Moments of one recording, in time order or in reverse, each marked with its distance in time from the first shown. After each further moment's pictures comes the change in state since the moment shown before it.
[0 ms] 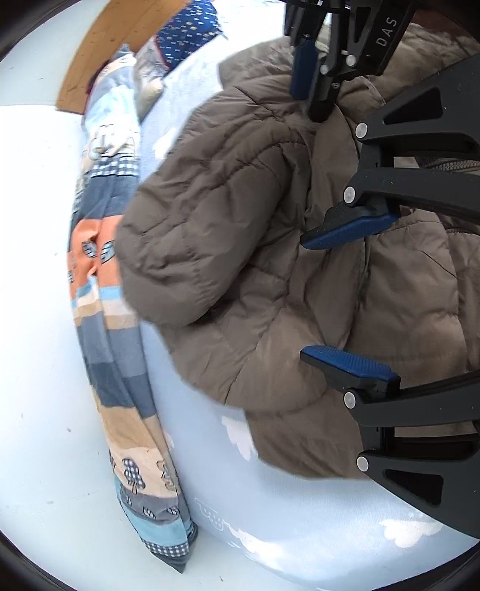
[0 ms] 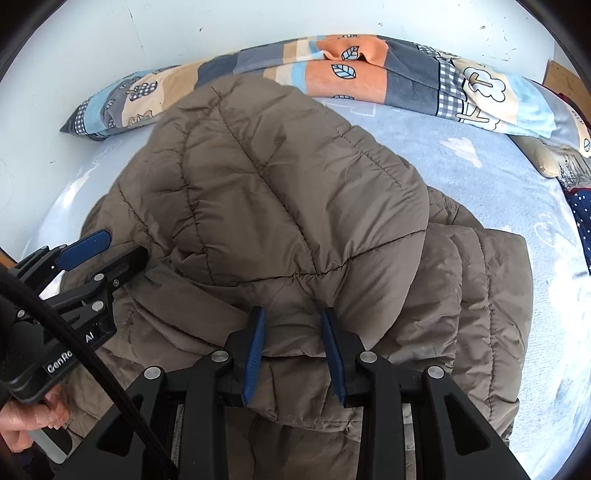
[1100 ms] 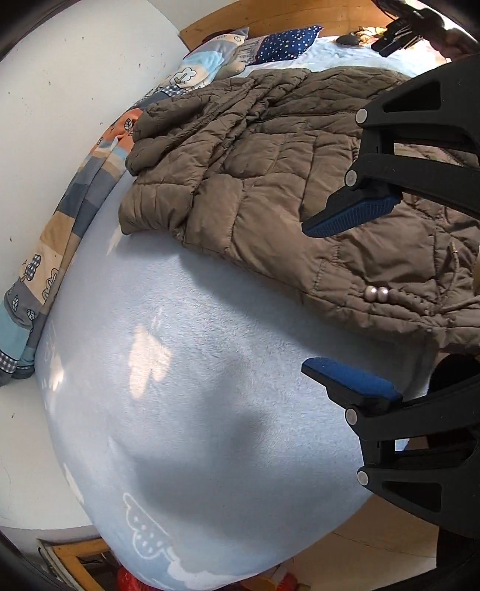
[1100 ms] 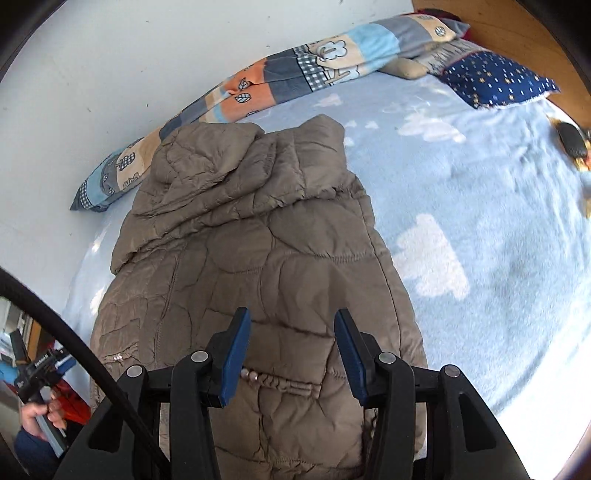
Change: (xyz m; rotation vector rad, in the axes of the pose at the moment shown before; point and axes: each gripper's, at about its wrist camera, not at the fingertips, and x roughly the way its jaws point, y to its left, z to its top) left arm -0.182 0.189 -0.233 -0.605 0.178 -0.040; right arm -0.174 -0.095 -0.223 0.400 -0.110 0.065
